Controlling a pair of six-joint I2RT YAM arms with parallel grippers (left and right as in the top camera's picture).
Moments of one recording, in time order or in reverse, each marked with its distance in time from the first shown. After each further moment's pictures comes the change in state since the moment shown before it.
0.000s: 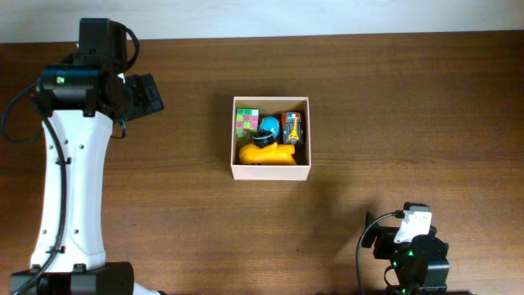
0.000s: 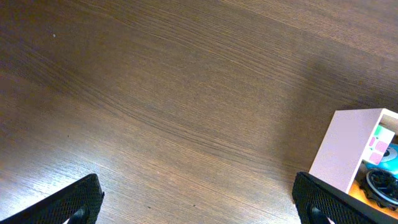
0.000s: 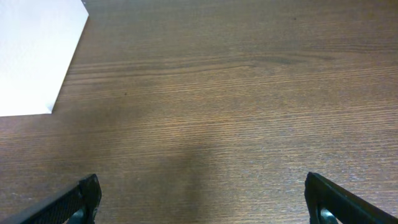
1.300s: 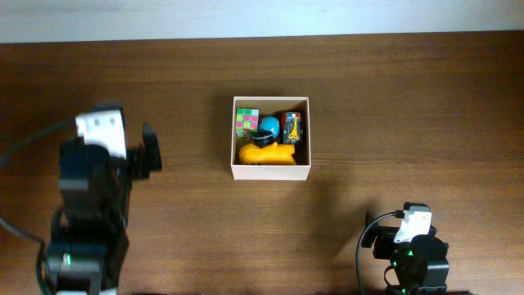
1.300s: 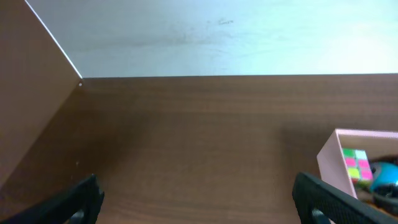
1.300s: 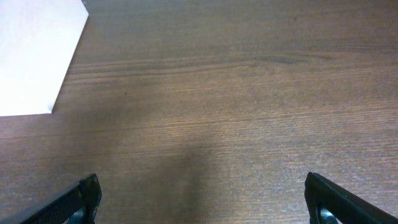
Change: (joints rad) left arm -0.026 -0.845 -0.932 0.804 -0.001 0.383; right arm 0.000 0.000 -0.001 0.000 0.000 0.000
